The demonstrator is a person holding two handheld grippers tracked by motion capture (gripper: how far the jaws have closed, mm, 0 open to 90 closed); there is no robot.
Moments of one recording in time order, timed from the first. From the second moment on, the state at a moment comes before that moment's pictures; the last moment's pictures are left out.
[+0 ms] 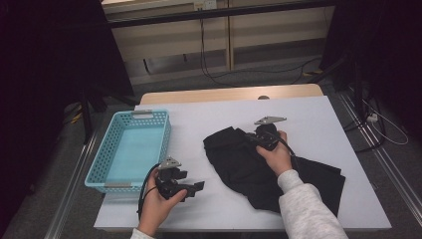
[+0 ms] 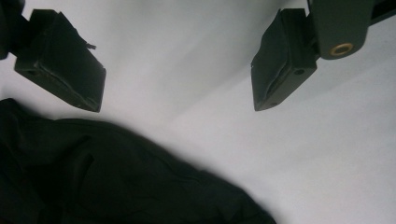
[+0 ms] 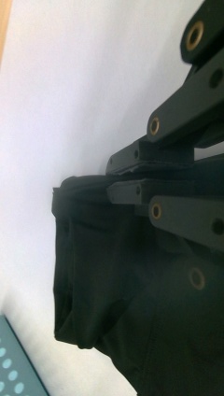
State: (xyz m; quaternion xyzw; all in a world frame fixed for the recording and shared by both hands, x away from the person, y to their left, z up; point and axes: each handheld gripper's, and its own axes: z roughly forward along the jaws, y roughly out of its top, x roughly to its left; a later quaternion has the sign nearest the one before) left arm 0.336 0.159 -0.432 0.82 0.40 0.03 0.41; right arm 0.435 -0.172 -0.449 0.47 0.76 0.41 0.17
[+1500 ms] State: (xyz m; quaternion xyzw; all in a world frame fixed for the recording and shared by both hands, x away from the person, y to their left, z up) left arm 0.380 0.125 -0.424 0.84 0.35 0.08 0.40; right arm 0.300 -0.233 -0.427 0.45 0.78 0.40 0.19
